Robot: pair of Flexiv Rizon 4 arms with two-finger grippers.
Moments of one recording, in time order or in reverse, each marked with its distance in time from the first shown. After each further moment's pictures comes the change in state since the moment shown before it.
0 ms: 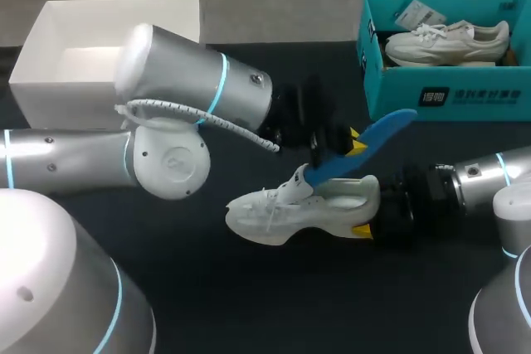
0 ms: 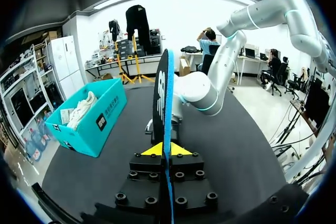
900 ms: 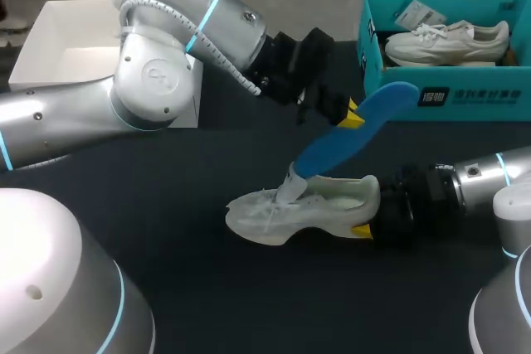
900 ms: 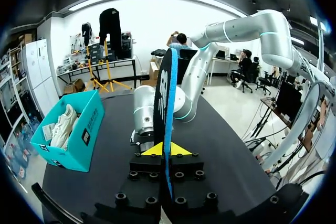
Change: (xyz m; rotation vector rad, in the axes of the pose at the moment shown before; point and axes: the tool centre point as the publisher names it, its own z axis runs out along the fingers) left arm -0.006 -0.038 -0.035 0.008 0.261 0.060; right arm 0.000 0.000 0.000 0.000 0.000 0.000
